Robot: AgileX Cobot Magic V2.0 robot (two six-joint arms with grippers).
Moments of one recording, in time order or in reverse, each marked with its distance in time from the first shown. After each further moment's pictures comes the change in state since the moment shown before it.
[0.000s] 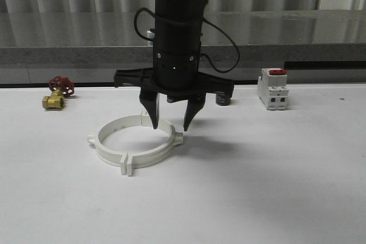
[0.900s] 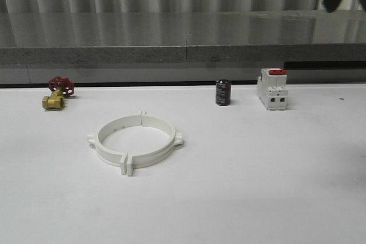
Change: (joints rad) left arm 0.000 0.000 0.000 0.000 0.000 0.002; right arm -0.390 -0.827 0.559 0.000 -0.028 -0.494
